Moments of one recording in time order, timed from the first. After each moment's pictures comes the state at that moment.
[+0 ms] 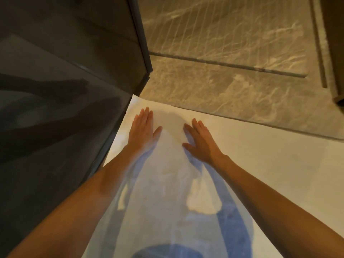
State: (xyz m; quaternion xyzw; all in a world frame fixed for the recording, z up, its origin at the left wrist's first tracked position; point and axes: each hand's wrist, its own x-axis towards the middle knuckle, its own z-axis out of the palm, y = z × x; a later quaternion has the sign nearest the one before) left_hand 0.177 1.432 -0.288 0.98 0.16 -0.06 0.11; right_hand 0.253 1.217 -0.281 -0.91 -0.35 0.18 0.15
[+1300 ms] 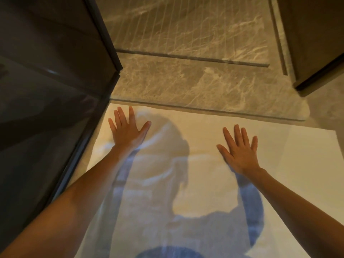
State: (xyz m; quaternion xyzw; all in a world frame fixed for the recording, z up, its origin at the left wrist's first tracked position) left_hand 0.195 1.400 -0.302 0.96 0.25 -0.08 0.10; right_hand 0.251 1.041 -0.295 -0.98 -0.15 0.14 0.03
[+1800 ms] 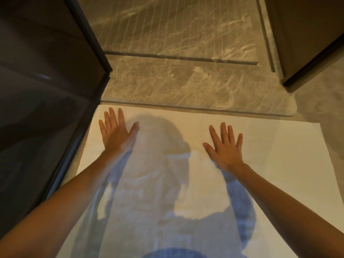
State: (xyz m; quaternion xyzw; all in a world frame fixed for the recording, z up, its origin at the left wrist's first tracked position) left_hand 0.184 1.392 -0.289 0.96 0.24 -0.03 0.11; right_hand 0.247 1.055 -0.294 -0.97 -0.15 0.18 0.04
